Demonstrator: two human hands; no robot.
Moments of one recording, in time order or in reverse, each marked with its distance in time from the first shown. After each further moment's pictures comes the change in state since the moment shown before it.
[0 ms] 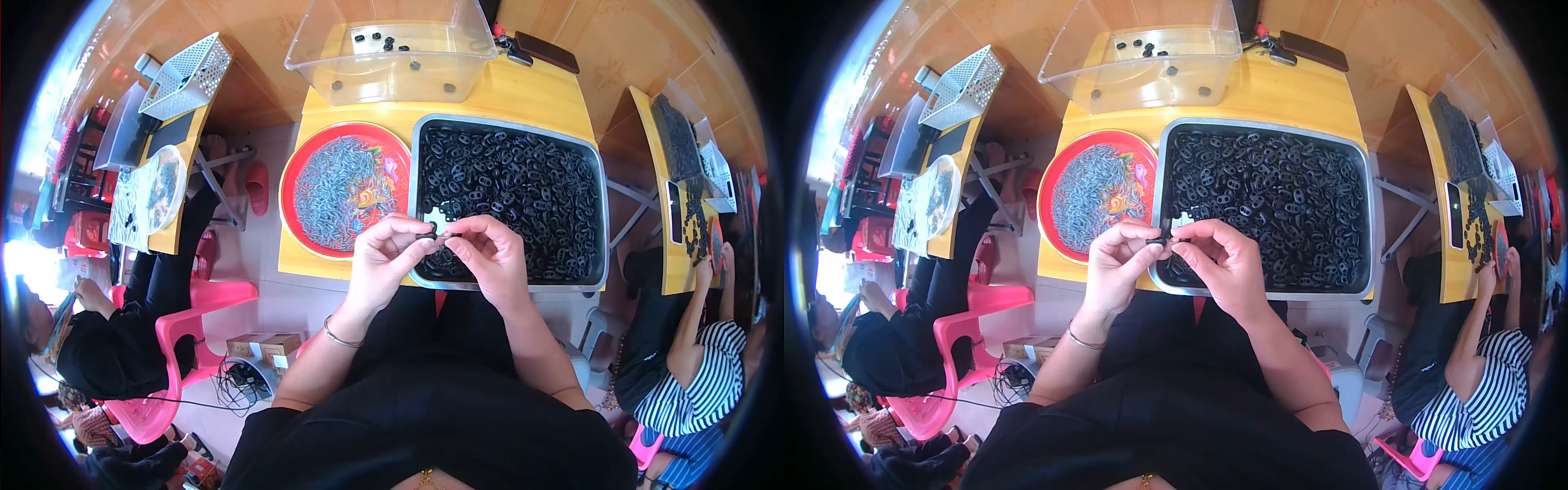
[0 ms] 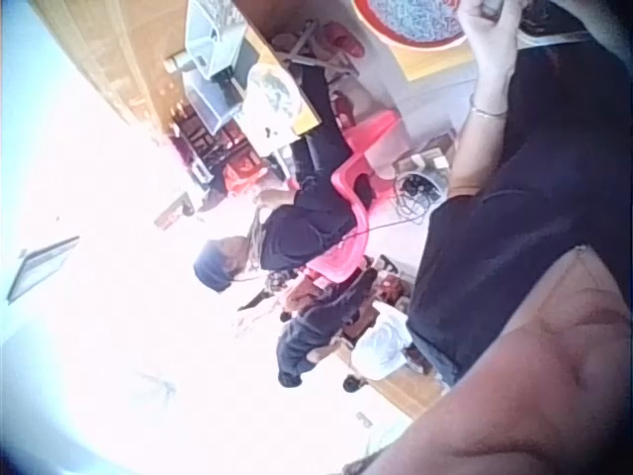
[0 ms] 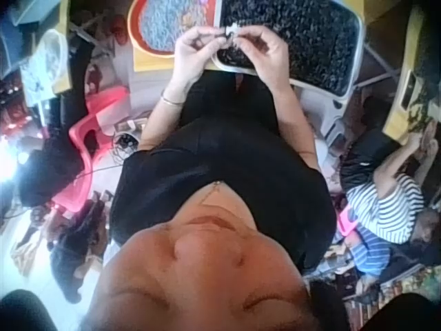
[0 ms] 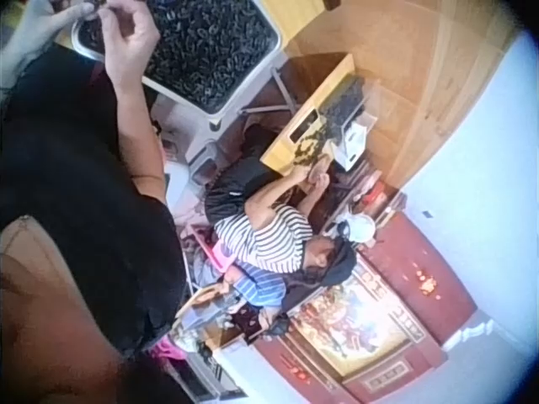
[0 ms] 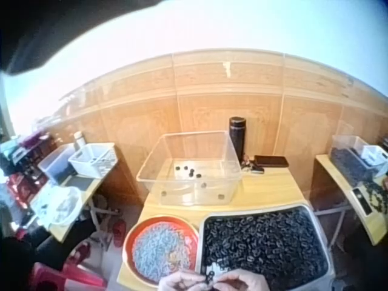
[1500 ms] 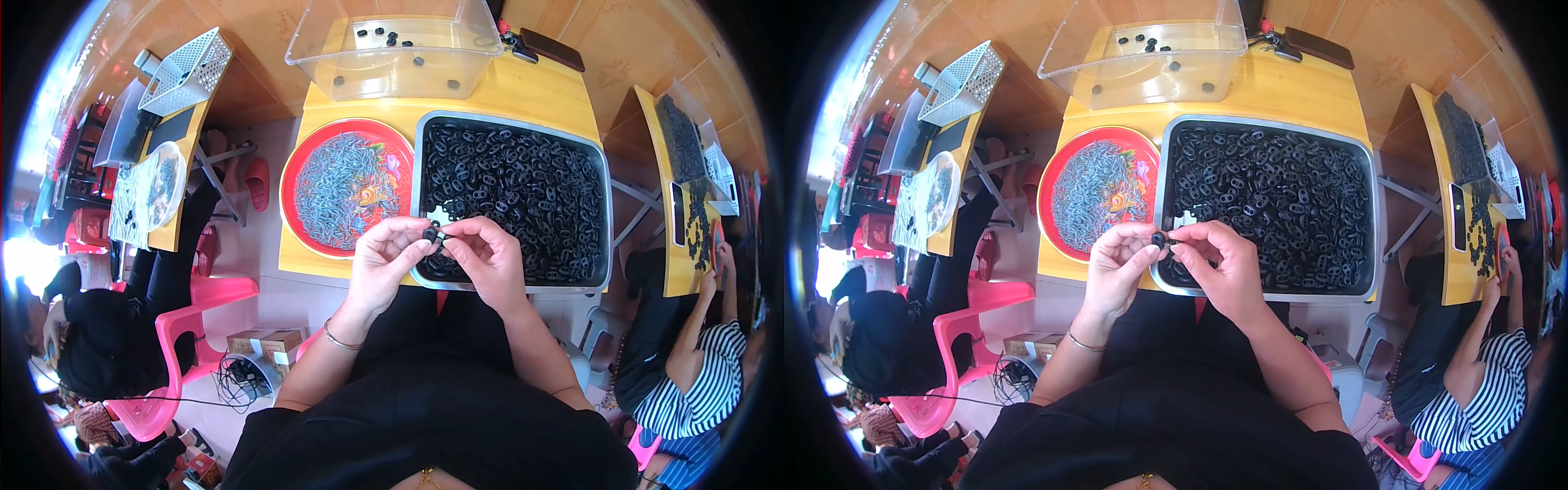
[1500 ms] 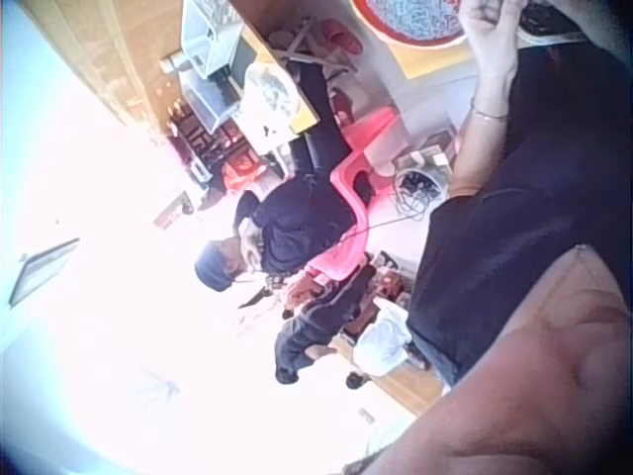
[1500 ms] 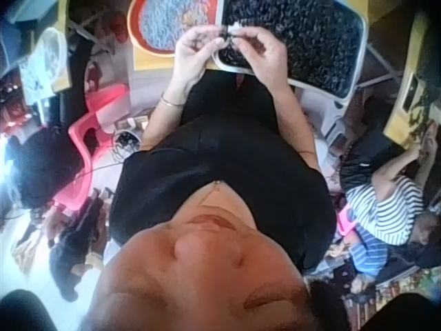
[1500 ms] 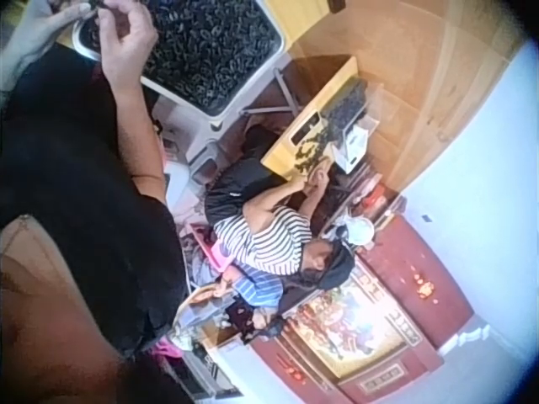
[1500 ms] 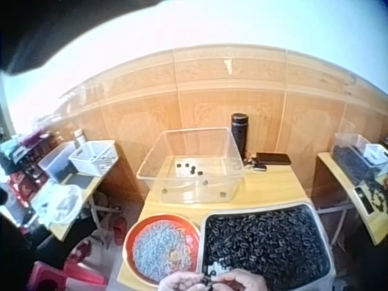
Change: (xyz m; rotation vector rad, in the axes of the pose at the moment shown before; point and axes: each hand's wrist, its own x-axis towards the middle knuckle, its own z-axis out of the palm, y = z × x) left_hand -0.004 -0.003 -0.002 -0.155 0.029 -0.014; right_hand 0.000 0.008 0.000 -0.127 -0.012 0.018
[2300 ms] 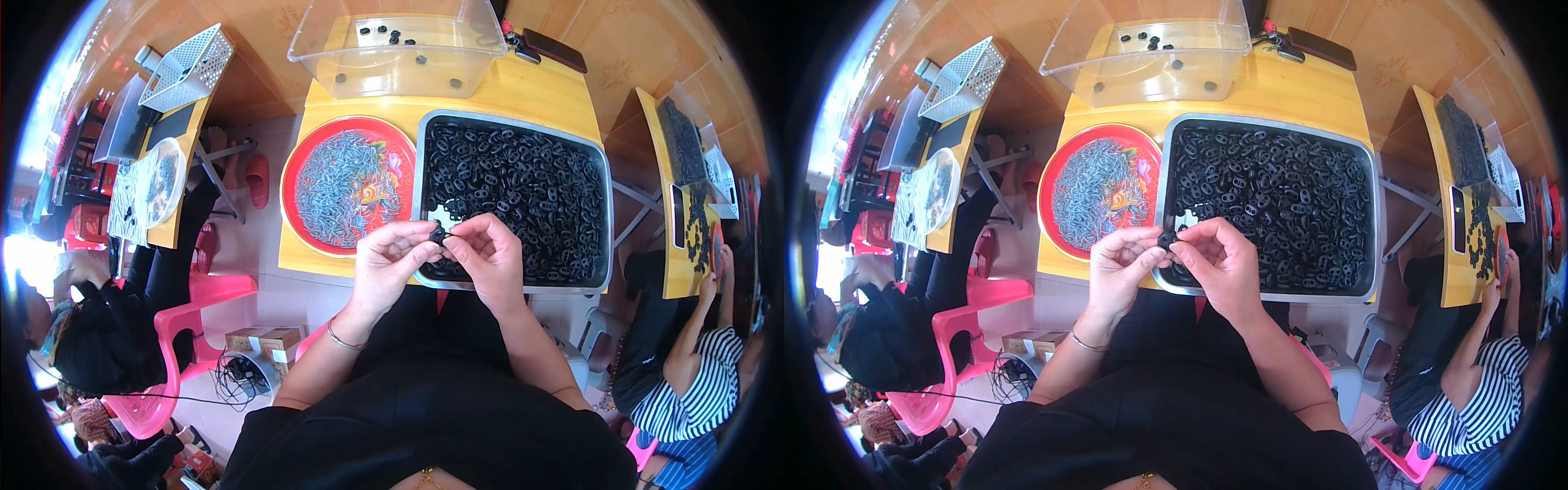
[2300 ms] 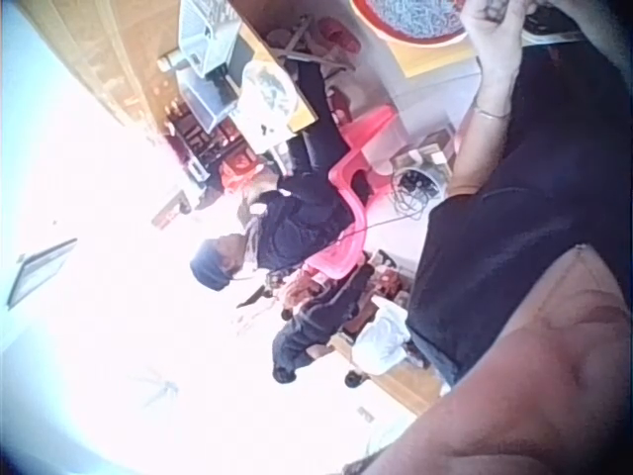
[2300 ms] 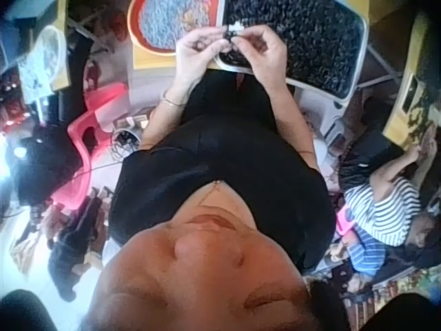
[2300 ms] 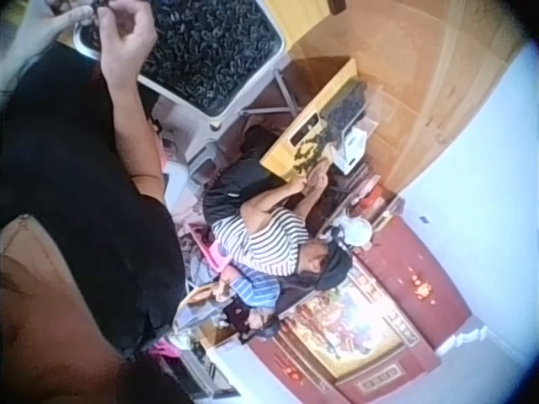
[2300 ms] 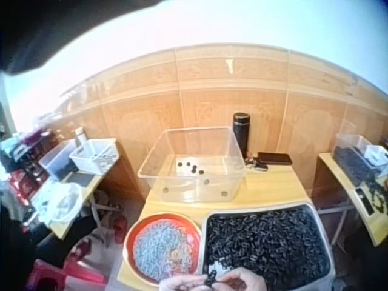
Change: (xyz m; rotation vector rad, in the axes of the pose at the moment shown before) left_hand -0.002 -0.002 0.002 0.131 0.014 0.045; right_hand -0.001 0.002 0.006 0.166 0.051 0.044
